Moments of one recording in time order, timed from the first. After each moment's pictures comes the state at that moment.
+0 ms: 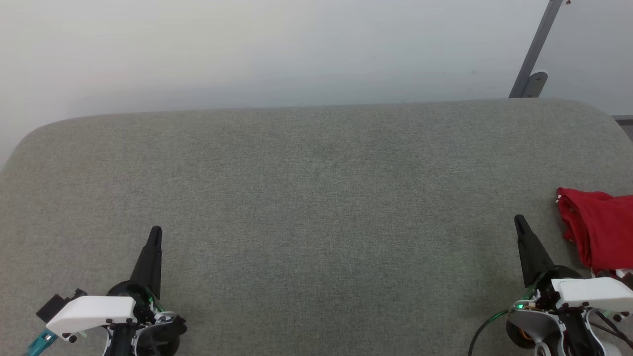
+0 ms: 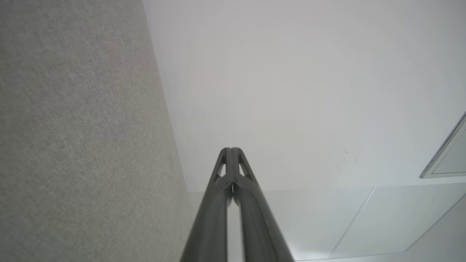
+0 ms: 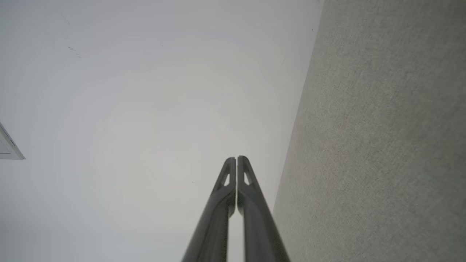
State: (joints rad) left arm -0.10 0.06 0.11 0.25 -1.62 -0.13 0.11; right arm -0.10 -0.05 -0.11 0.25 1.61 0.13 0.11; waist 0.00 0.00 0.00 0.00
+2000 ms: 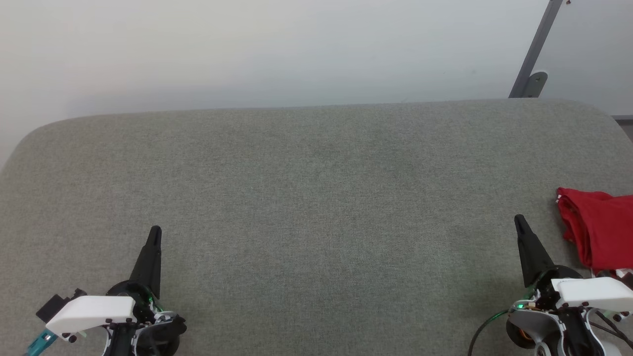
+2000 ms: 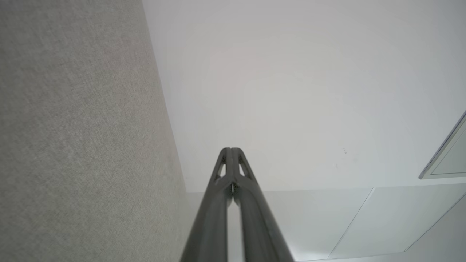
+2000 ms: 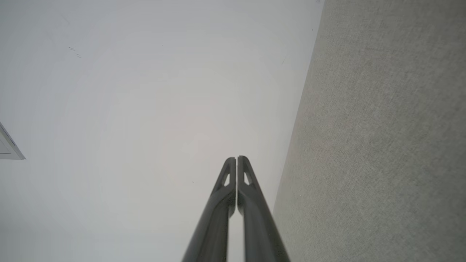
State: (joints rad) left arm -0.10 0.05 0.11 0.25 -1.62 -0.13 0.11; right arm -0.10 -0.05 -0.11 0.24 1.61 0.13 0.11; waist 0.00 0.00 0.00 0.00
